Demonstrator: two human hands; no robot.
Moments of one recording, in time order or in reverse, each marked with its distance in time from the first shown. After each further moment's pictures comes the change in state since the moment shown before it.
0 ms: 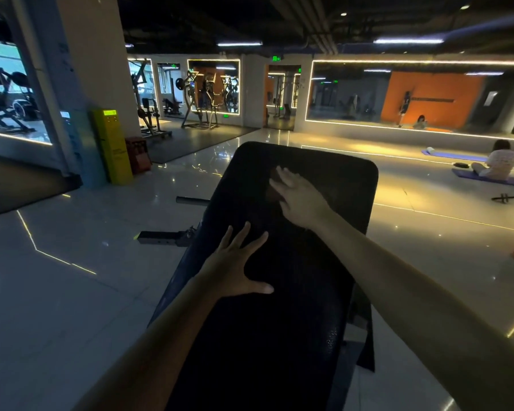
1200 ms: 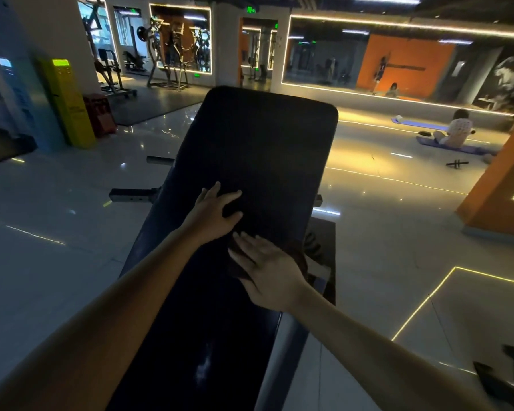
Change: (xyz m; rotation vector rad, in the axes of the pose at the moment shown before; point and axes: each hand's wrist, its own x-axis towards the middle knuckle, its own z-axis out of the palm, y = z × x) left_hand -0.040 0.038 0.022 -0.290 0.125 -0.121; right_hand -0.231 -0.102 0.077 0.068 -0.036 -0.244
